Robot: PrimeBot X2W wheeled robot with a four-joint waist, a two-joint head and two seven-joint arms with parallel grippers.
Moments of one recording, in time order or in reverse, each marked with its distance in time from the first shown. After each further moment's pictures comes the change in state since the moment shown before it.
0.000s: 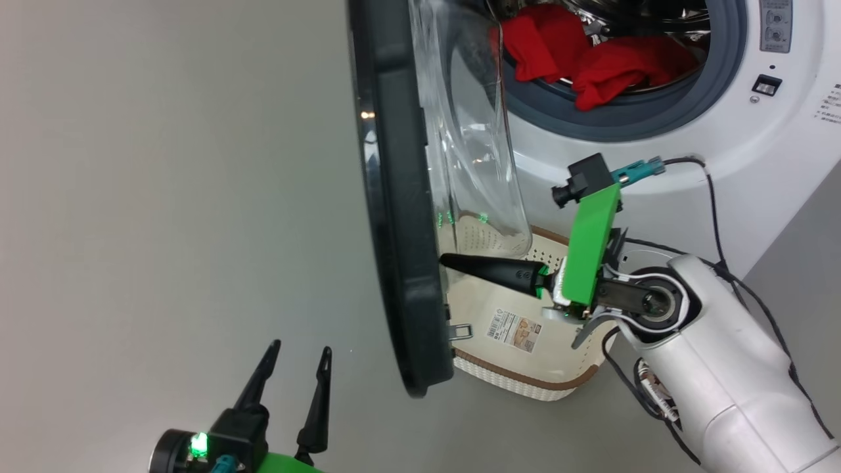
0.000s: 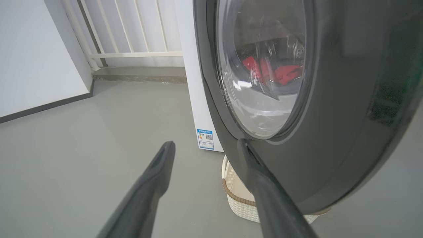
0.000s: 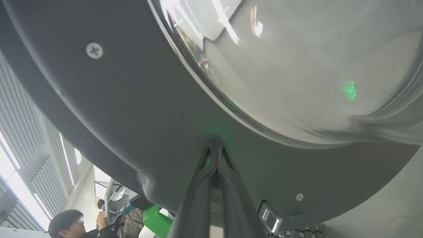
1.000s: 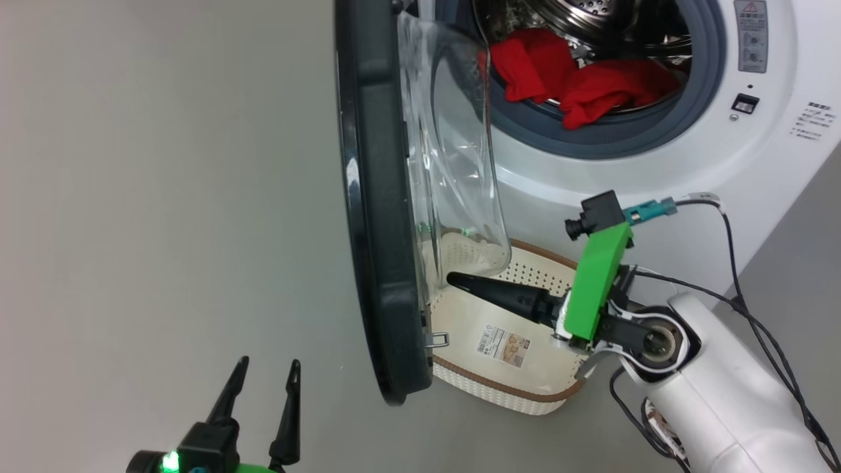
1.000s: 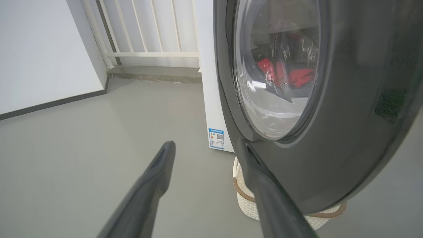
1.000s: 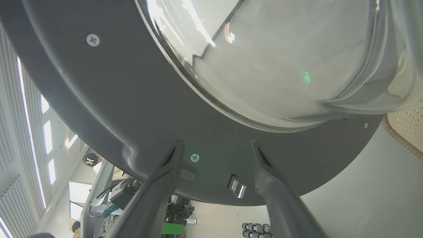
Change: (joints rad) left arm 0.039 0.000 0.076 0.009 0.007 -0.011 0.000; right arm 0.074 -0.014 0.024 -0.018 -0.040 0.000 -0.115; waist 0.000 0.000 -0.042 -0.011
